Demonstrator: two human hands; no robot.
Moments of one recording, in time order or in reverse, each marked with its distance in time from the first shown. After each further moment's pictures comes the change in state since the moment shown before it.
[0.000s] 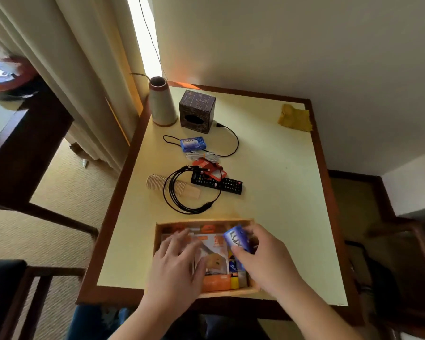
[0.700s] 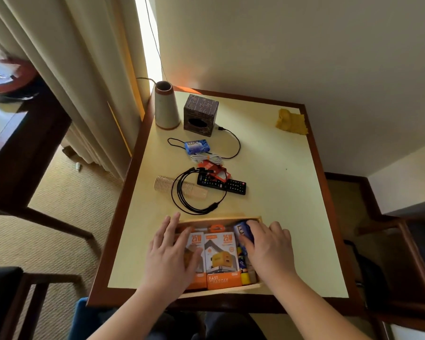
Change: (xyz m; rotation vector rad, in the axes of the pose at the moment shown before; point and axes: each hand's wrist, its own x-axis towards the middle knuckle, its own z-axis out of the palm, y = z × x) left_hand 0.016 -0.055 0.002 0.073 0.034 0.006; right_hand 0.034 0.036 0.050 -0.676 0.413 -0.262
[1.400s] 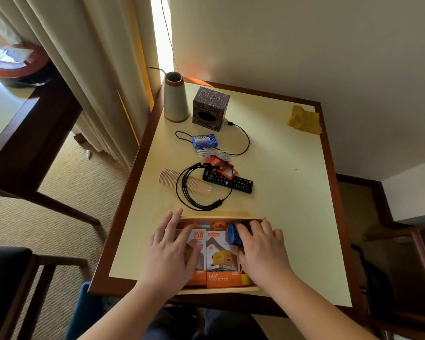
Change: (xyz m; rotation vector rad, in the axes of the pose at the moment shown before) left_hand -0.001 0.001 0.001 0.000 0.032 -0.022; right_hand 0.007 -0.009 0.001 -0.087 -0.210 -0.182
